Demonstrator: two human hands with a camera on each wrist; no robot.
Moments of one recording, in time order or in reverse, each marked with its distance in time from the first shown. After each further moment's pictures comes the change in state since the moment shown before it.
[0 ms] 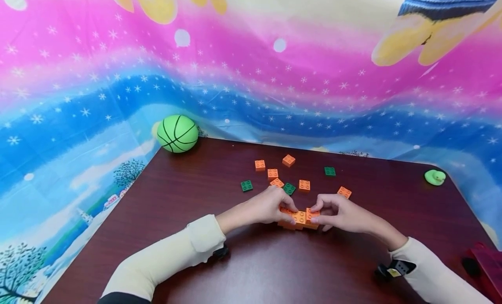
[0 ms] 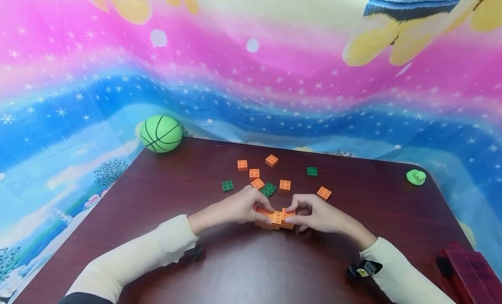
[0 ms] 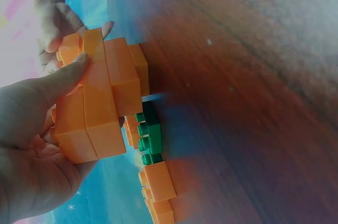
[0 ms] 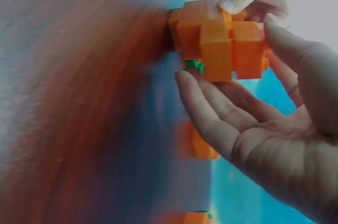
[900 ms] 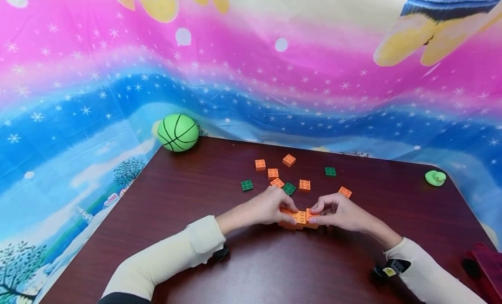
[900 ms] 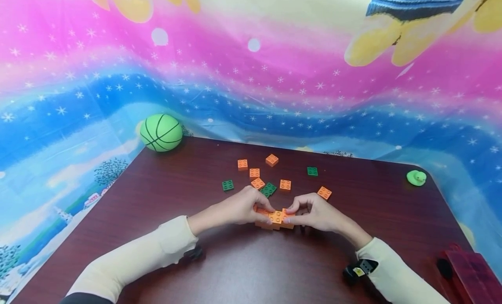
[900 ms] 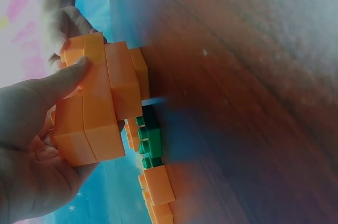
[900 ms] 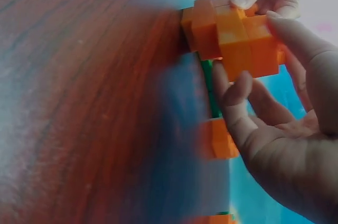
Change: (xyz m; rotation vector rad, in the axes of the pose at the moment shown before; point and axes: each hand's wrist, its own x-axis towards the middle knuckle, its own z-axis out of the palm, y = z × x) left_hand -0.001 -0.005 0.005 0.009 0.034 0.022; right_hand 0.004 0.015 -0.001 0.018 0.063 -0.033
